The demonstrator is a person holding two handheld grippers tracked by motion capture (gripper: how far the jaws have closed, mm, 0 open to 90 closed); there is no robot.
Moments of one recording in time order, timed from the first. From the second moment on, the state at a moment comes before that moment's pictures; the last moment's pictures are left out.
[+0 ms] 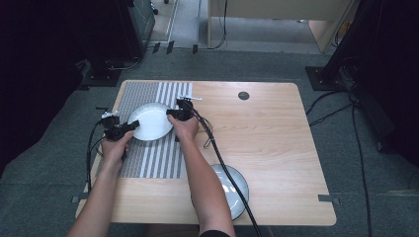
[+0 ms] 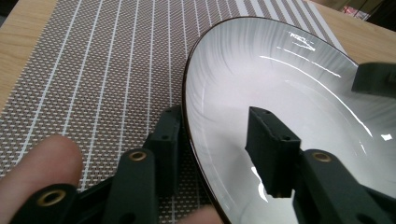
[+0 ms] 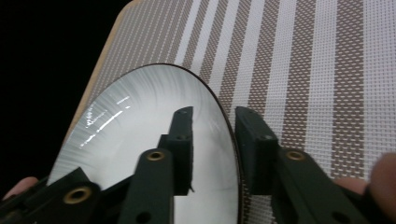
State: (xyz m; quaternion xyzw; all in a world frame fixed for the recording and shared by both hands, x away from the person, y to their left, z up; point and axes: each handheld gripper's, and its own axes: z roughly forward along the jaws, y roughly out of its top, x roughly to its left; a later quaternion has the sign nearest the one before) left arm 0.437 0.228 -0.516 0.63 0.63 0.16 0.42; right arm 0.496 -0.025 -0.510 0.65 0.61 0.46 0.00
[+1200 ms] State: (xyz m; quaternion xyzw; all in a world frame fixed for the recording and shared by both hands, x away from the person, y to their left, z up) left arm 0.432 0.225 -0.513 0.64 0.63 0.19 0.39; right arm 0.410 -0.132 -0.451 0.53 0.72 0.45 0.06
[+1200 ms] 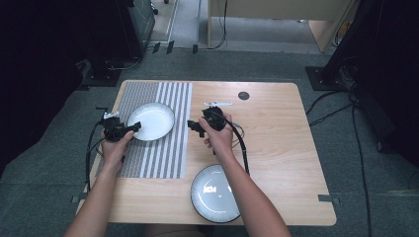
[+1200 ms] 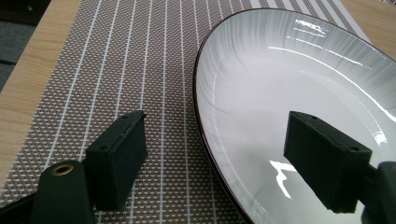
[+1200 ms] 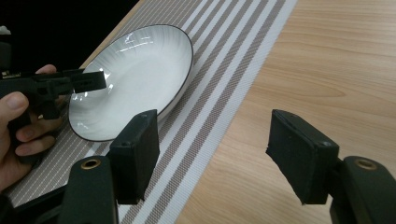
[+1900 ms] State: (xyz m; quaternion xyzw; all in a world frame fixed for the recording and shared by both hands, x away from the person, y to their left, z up) left arm 0.426 0.225 -0.504 0.64 0.64 0.21 0.37; right arm 0.360 -0.216 -0.450 0.54 0.70 0.48 0.05
